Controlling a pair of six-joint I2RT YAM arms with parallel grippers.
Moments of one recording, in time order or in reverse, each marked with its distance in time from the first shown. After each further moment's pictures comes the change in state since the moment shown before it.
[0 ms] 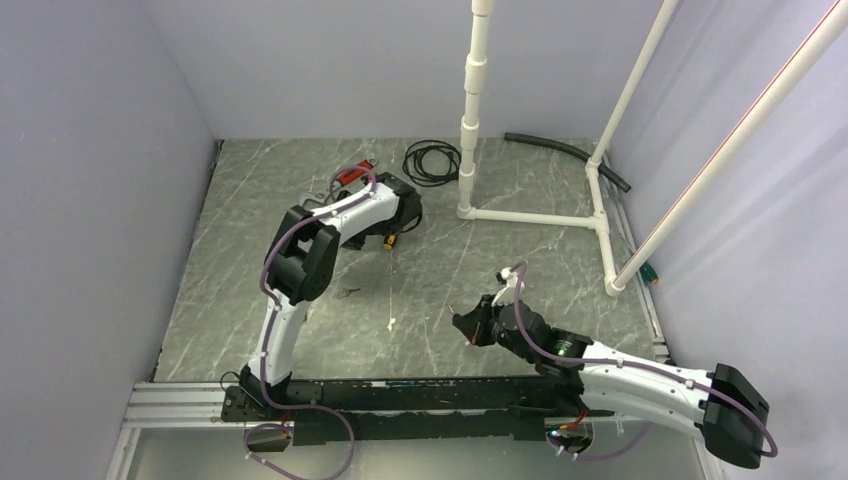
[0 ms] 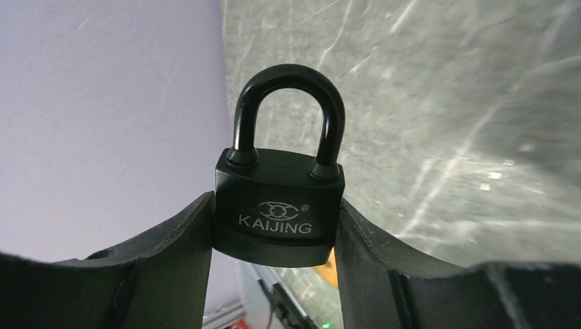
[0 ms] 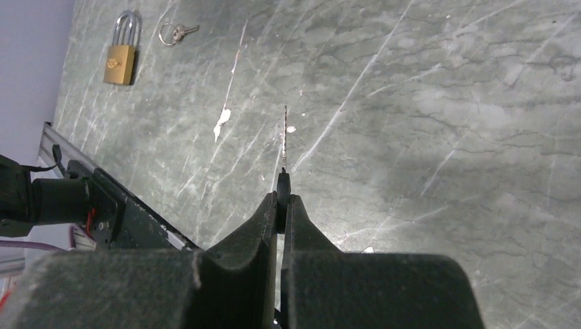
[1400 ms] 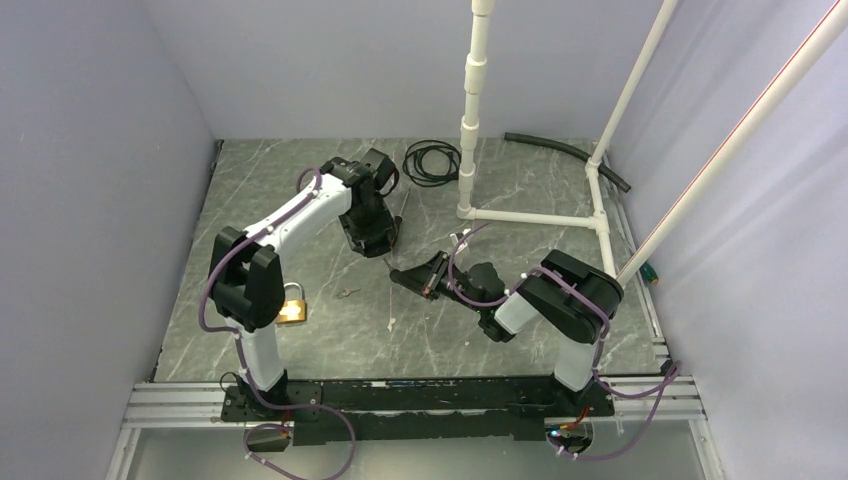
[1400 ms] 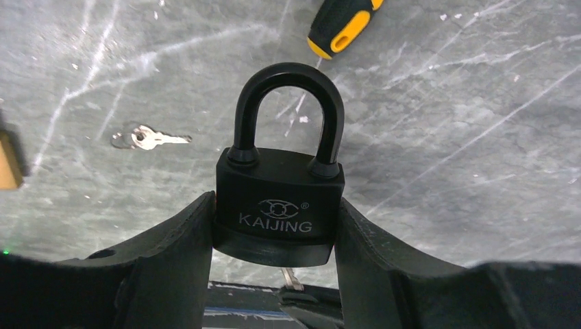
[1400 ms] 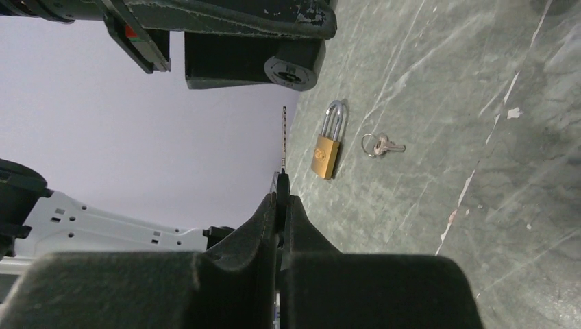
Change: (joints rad) left arm 0.089 -0.359 -0.122 0.411 0.937 -0.244; right arm -0.210 1.123 0.233 1.359 -0.479 0.410
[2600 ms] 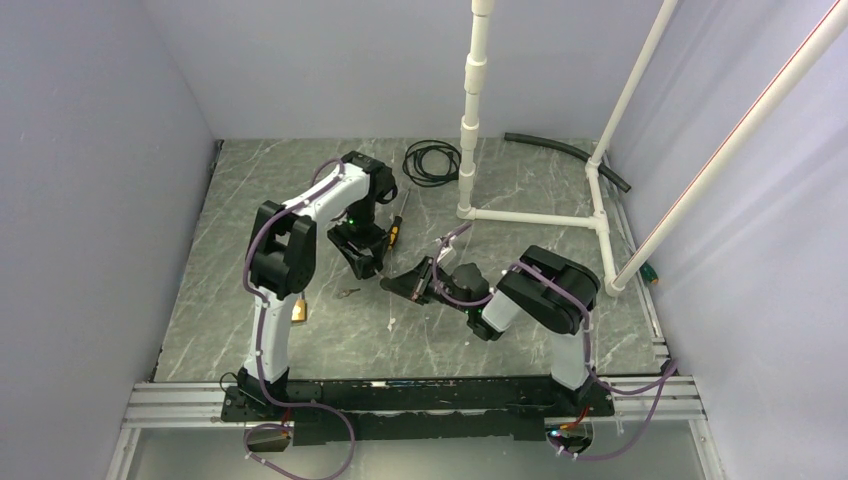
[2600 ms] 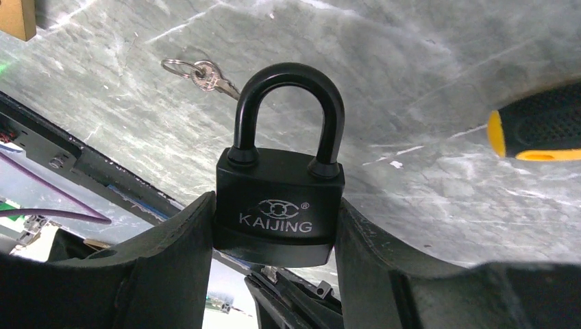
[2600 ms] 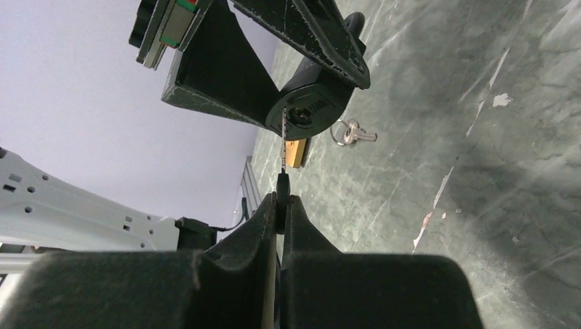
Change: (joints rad) left arm 0.056 0.317 0.214 -0.404 0.076 -0.354; right arm 0.039 0.122 0.080 -0.031 0.000 -0.056
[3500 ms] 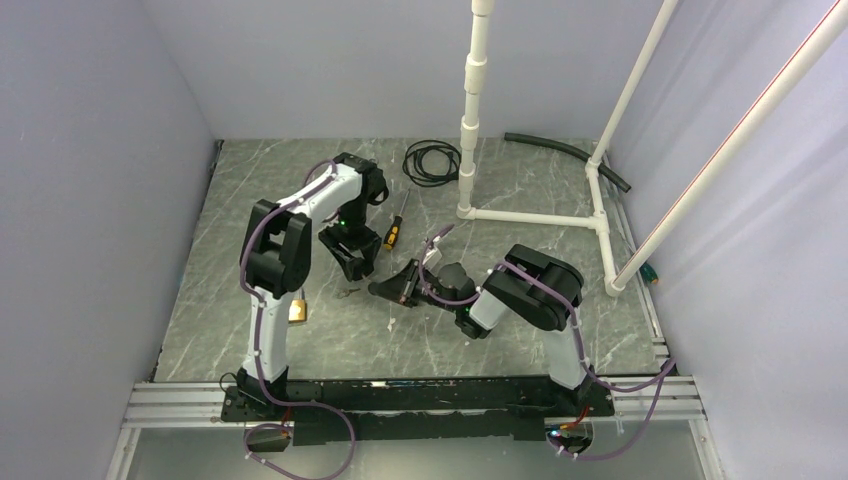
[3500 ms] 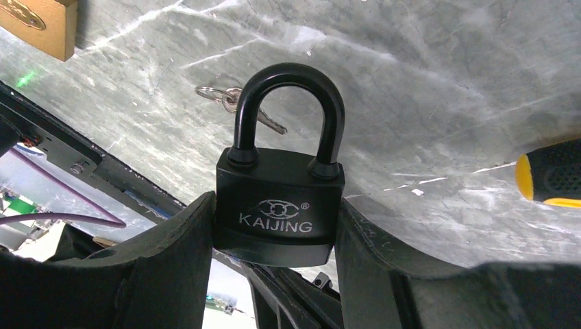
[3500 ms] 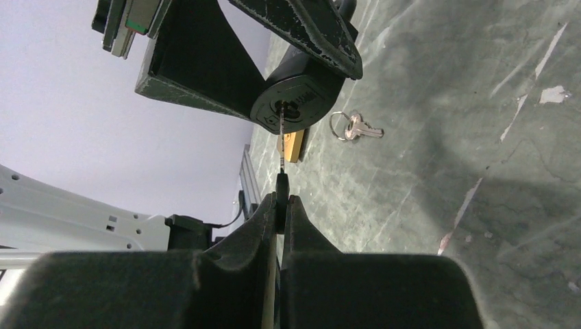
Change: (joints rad) left arm 0.037 -0.008 -0.058 0.003 -0.008 0.024; right arm 0.047 0.083 0.091 -0.040 -0.016 0.011
